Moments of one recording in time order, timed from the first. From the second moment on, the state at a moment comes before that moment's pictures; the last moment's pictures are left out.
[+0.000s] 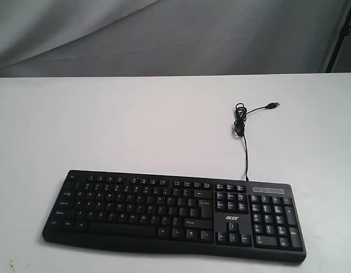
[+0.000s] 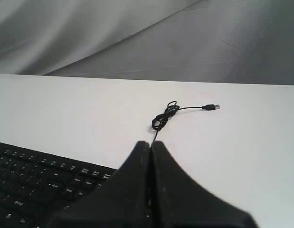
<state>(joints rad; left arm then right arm) -0.18 0.00 0.00 0.04 0.26 -0.02 0.30 0.01 0.00 -0.06 0.25 0.13</state>
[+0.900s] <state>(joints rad) -0.18 0.00 0.00 0.04 0.26 -0.02 0.30 0.05 -0.13 -0.03 0.26 0.13</state>
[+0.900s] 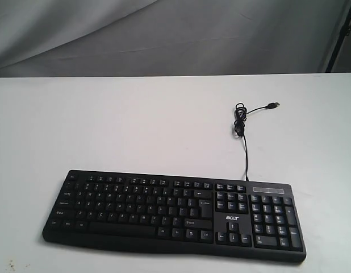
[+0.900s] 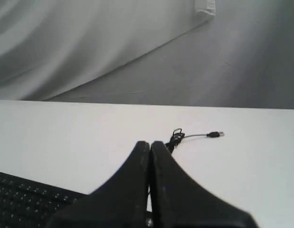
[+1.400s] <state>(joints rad) -0.18 0.00 0.00 0.04 0.26 -0.02 0.39 0.61 -0.36 -0.03 0.14 0.13</state>
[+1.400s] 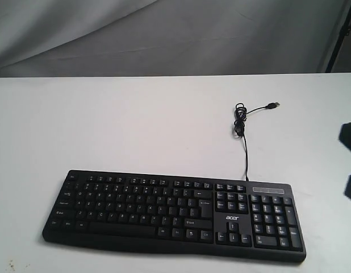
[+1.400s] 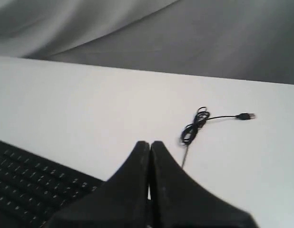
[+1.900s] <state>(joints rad) -0.18 0.00 0.00 0.04 0.26 -0.02 1.04 1.31 -0.57 -0.06 -0.04 0.25</state>
